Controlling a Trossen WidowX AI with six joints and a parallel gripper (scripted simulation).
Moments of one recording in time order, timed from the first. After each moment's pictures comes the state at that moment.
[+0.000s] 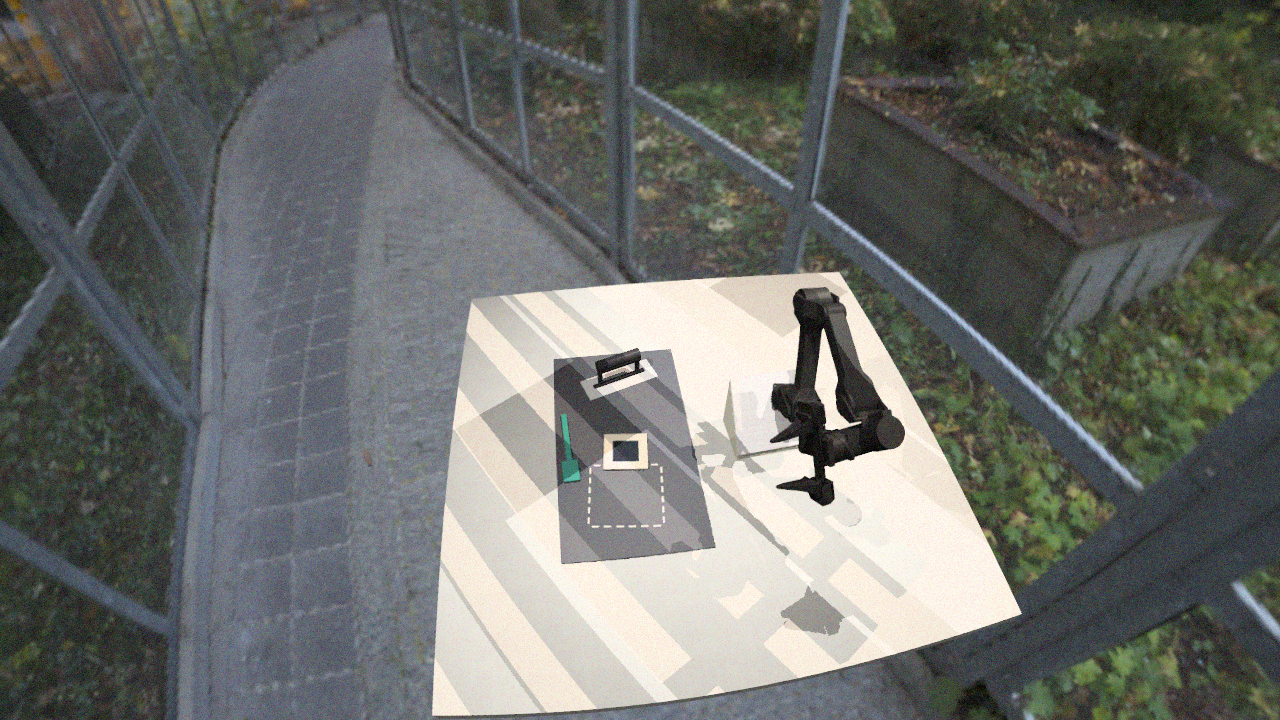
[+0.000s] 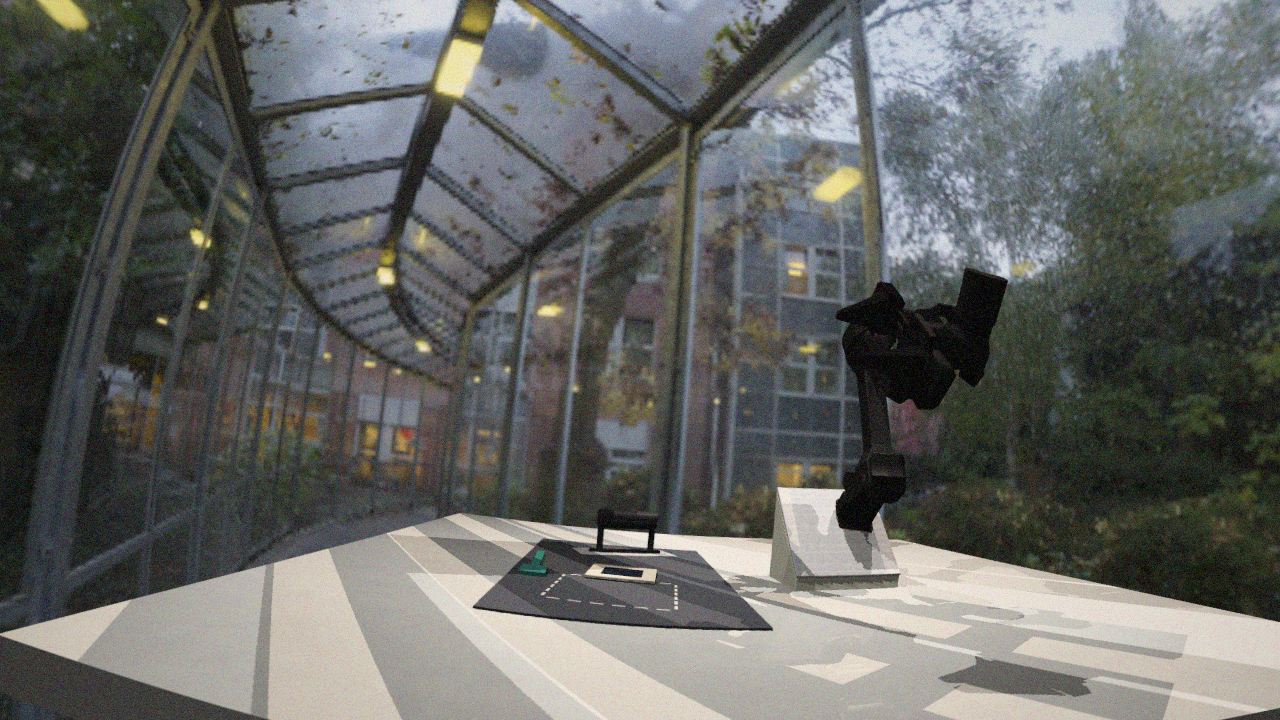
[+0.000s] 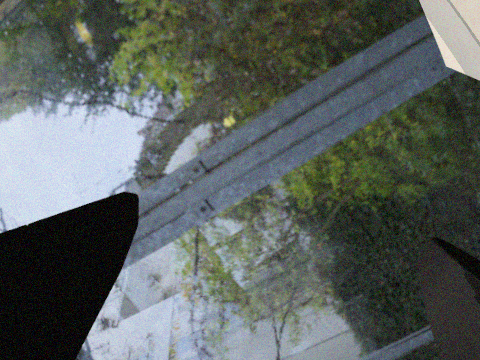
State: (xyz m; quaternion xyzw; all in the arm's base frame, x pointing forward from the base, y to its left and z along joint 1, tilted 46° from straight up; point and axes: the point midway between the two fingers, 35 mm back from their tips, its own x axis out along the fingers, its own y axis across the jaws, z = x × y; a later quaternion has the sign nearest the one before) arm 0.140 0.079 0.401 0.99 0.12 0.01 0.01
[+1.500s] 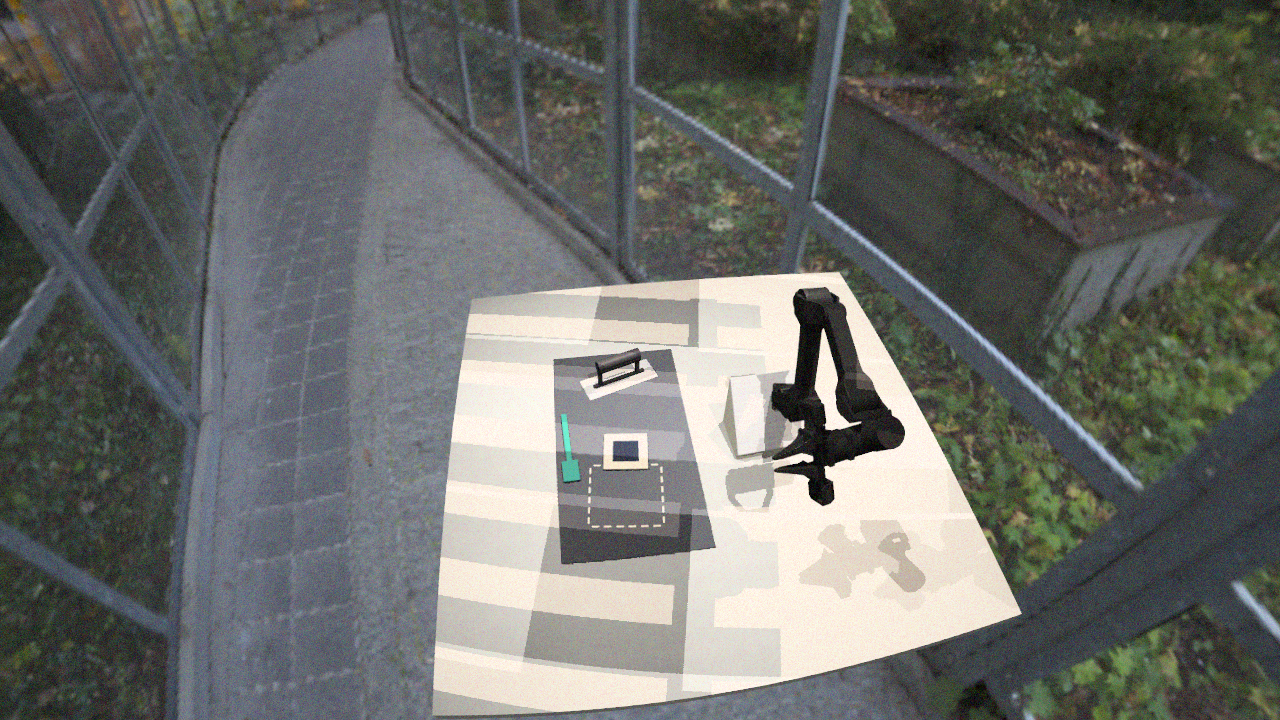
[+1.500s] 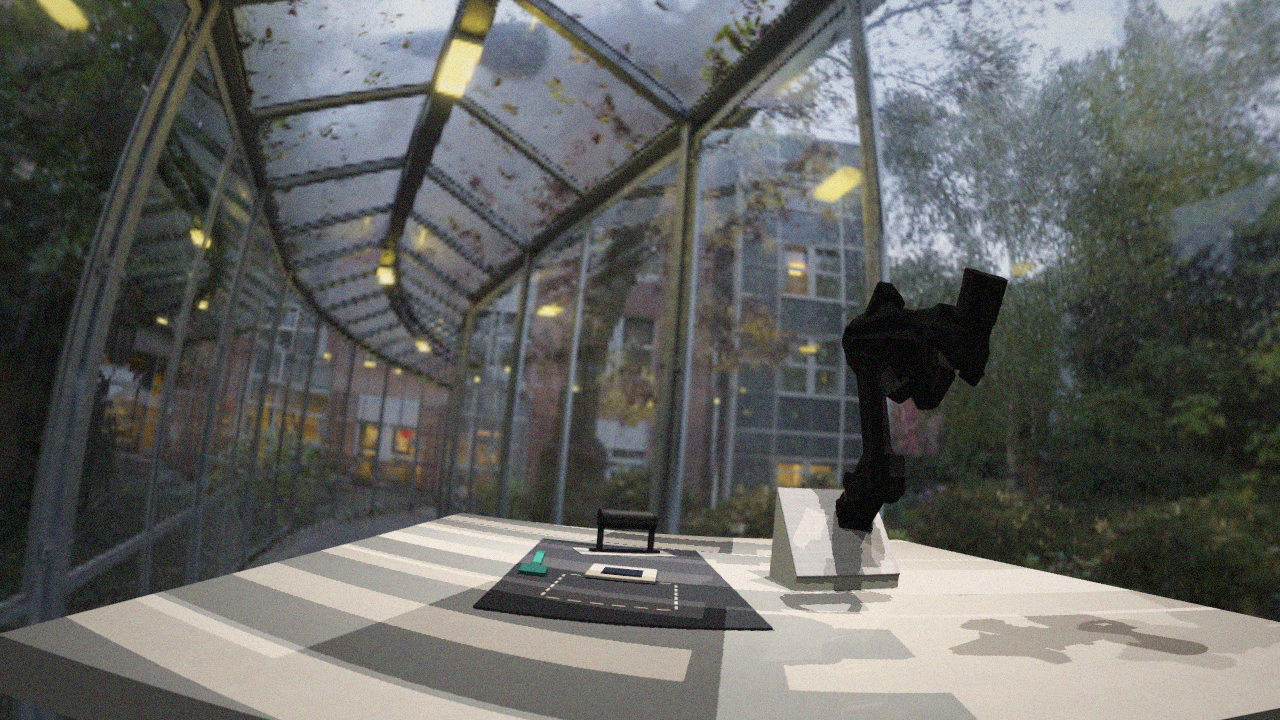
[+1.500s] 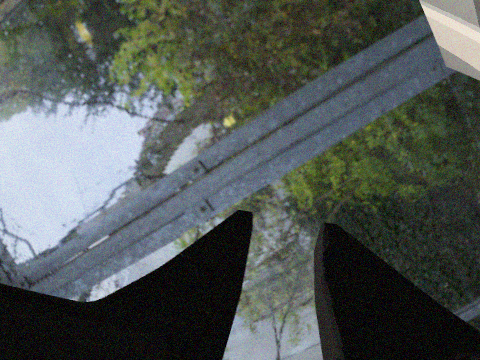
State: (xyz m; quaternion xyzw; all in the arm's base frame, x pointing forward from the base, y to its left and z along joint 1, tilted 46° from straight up) arm 0.140 0.079 0.401 0.99 0.12 0.01 0.01
